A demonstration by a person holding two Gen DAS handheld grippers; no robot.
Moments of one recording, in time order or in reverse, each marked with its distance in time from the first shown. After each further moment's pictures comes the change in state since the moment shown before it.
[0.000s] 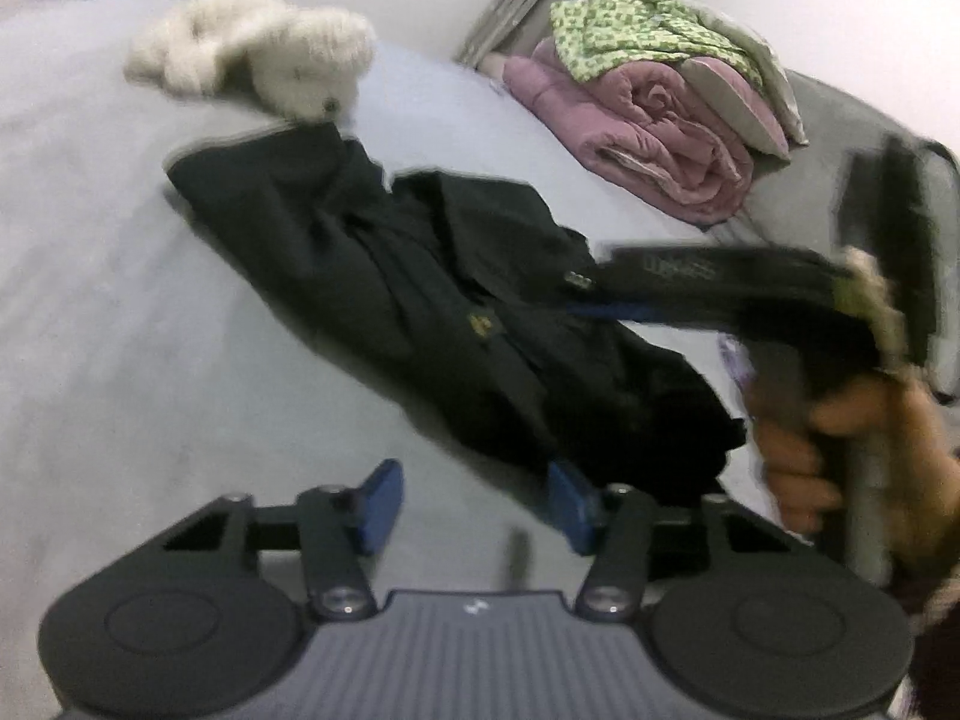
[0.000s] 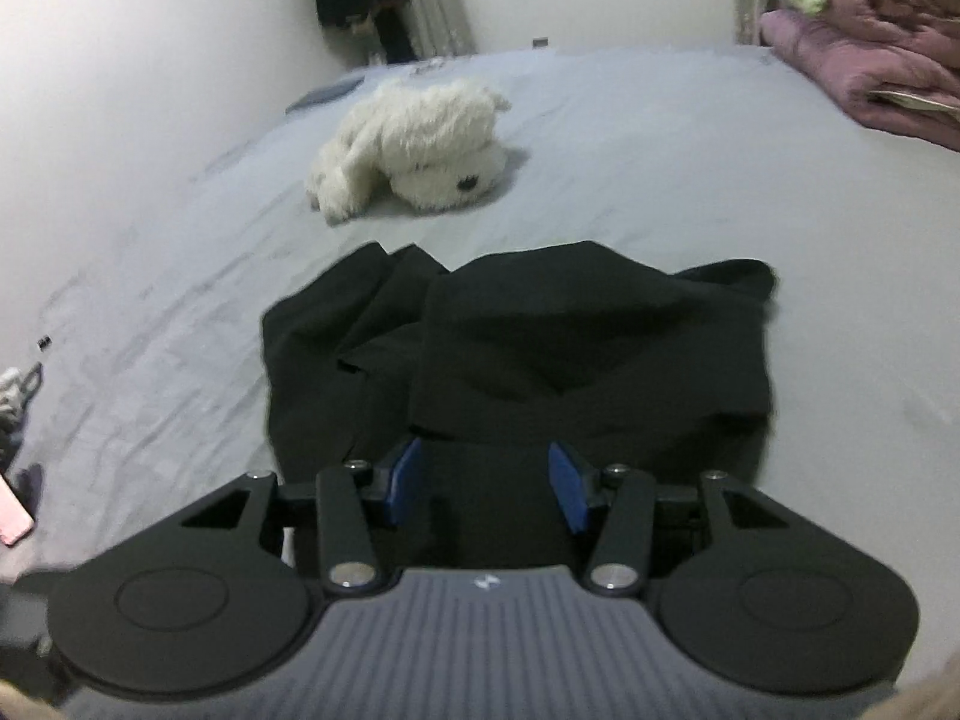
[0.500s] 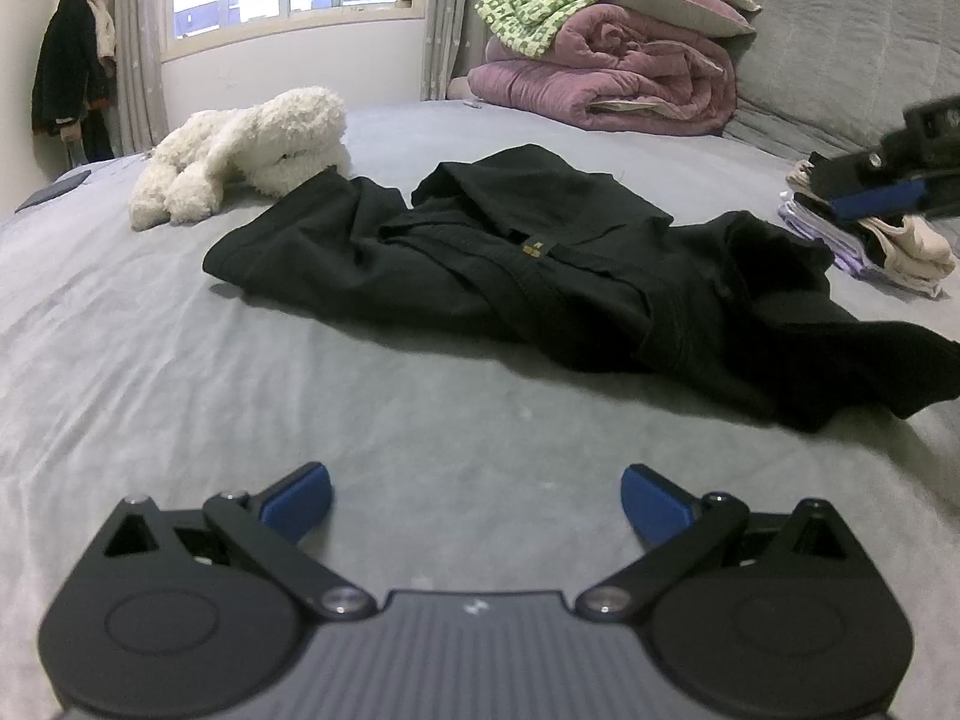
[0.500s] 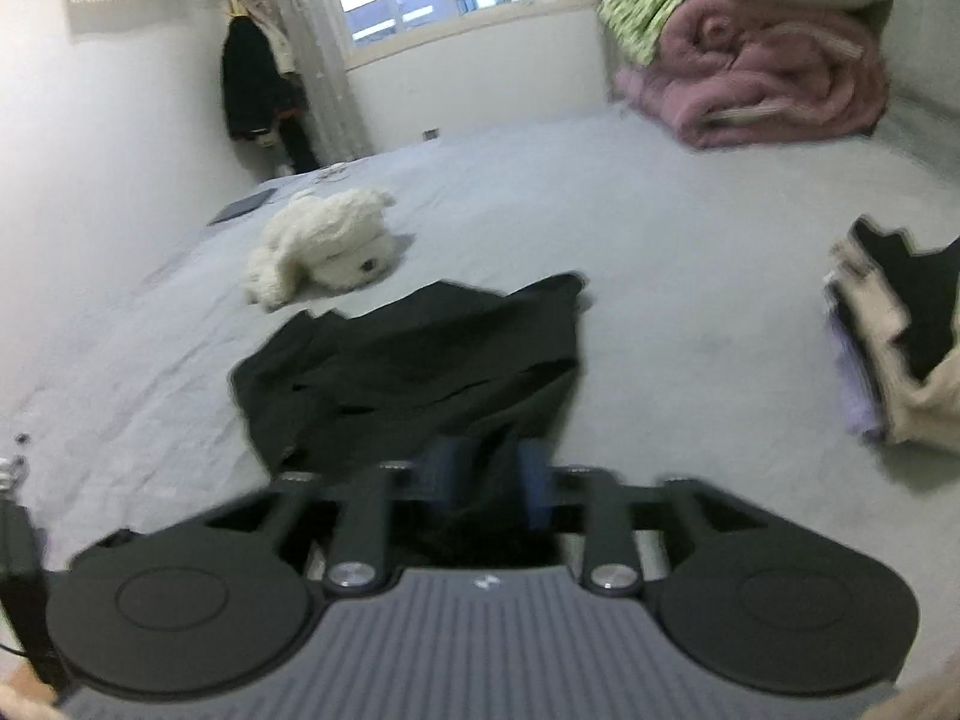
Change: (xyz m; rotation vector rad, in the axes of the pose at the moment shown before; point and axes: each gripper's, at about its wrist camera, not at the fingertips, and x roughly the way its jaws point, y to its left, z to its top) left arm -0.007 -0.001 -0.035 0.441 -0.070 0.263; right arm -0.121 -0.019 -0.070 0.177 -0.210 -0.118
